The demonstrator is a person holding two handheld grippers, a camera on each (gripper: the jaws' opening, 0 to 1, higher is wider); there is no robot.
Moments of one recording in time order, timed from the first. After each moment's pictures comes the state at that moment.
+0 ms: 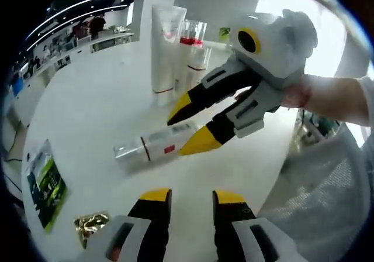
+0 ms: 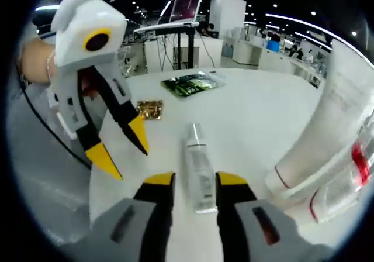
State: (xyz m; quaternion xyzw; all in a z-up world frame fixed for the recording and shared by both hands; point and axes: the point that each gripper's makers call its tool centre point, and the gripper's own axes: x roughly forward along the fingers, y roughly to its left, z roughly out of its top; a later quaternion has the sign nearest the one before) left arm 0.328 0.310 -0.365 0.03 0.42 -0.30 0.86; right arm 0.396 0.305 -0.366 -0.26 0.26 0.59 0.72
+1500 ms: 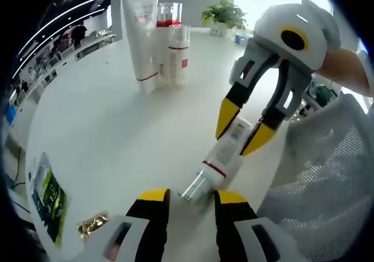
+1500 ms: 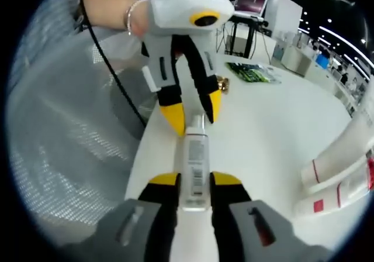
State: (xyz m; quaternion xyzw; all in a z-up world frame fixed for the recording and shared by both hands) left arm 0.315 0.312 -0.386 0.12 0.44 -0.33 0.83; right arm 0.313 0.255 -0.377 -0.35 0.24 0.71 0.57
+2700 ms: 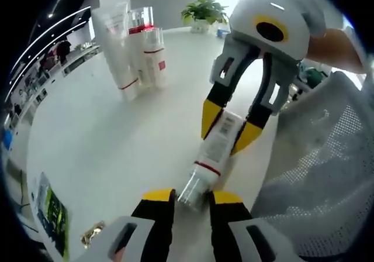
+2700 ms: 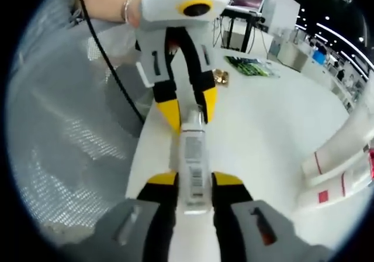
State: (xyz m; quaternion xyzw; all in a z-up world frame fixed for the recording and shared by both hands) left arm 0.307 0.300 -0.387 0.17 0.42 -0.37 0.81; right arm 0.318 0.253 -0.386 -0.36 0.25 0.67 0.61
